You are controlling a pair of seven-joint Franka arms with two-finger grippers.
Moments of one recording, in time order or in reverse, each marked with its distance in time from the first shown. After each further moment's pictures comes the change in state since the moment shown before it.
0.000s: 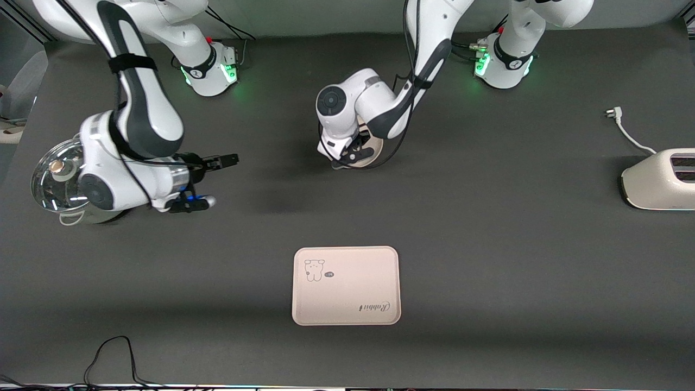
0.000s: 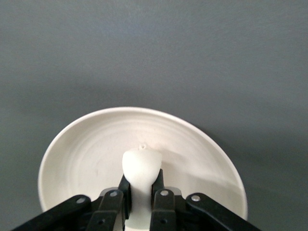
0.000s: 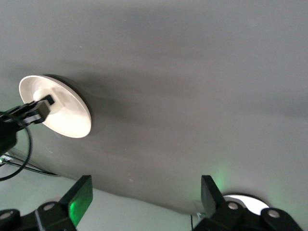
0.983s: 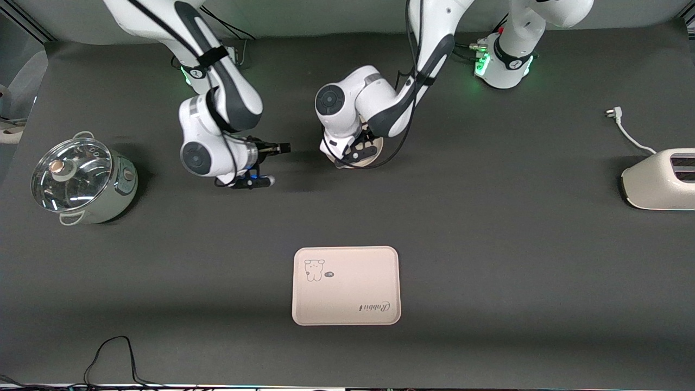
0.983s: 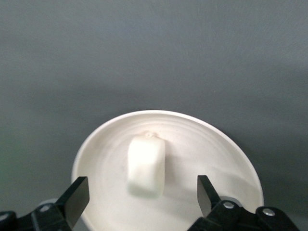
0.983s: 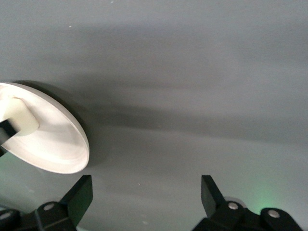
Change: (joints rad) left arm 0.004 -0.089 0.018 0.010 0.024 -0.137 0.002; right arm 0.284 -0.019 0.002 -0.302 0.080 0.412 0.163
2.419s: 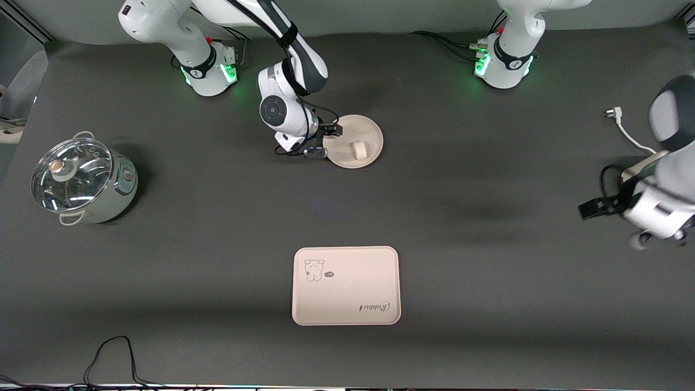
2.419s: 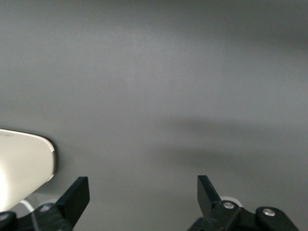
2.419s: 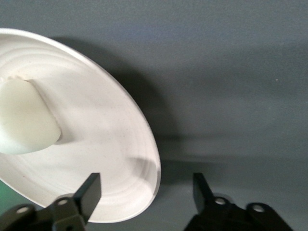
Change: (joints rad) left arm 0.933 -0.357 0.056 0.121 0.130 -0.318 1.124; right arm 0.406 0.125 0.000 -0.106 0.338 0.465 0.128
